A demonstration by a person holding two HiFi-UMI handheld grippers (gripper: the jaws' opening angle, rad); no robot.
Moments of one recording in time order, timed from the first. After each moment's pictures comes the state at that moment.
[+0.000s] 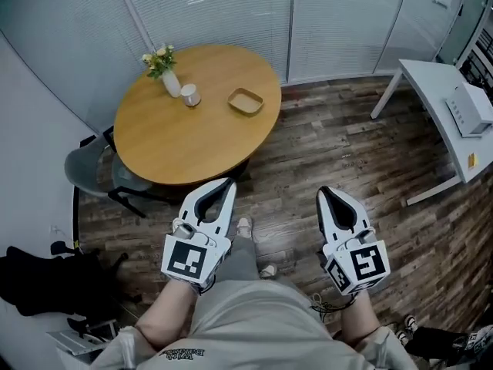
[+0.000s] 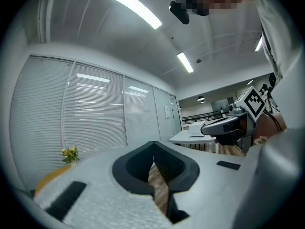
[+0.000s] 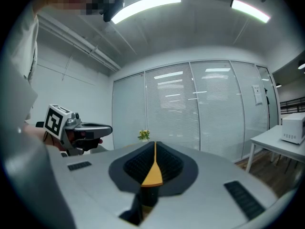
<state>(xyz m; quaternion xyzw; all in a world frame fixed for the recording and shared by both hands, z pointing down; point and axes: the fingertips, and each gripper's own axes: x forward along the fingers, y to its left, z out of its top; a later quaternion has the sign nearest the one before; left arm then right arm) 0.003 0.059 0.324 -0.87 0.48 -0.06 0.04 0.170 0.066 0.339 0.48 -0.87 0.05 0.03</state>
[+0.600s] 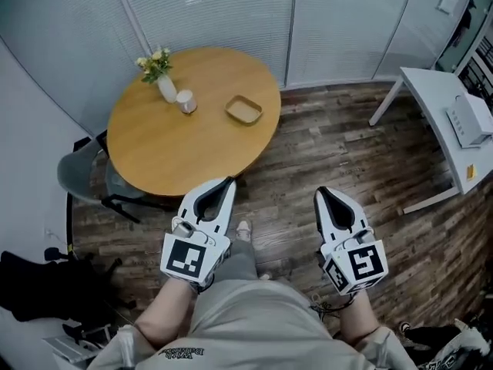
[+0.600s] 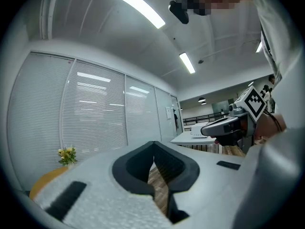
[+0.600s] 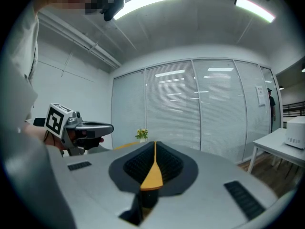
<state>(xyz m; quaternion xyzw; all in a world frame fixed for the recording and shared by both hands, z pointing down) -0.006 0.002 0.331 -0.87 0.48 -0.05 0.04 0.158 0.010 0.346 0.48 -0.87 0.04 0.04</state>
